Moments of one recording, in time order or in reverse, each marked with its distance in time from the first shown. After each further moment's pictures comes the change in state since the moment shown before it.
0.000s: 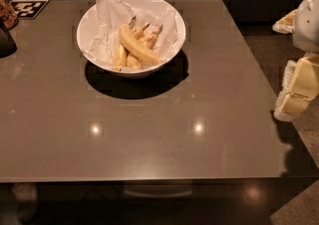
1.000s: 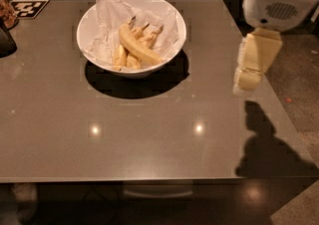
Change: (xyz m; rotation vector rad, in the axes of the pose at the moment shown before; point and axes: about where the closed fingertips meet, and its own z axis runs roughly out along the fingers) arm -0.059 -0.022 -0.001 0.042 0.109 0.020
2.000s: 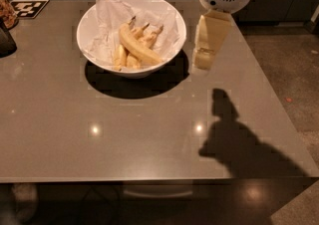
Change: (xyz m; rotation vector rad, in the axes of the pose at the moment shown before) arm -0.077 -0.025 0.002 0.039 -0.047 -0.043
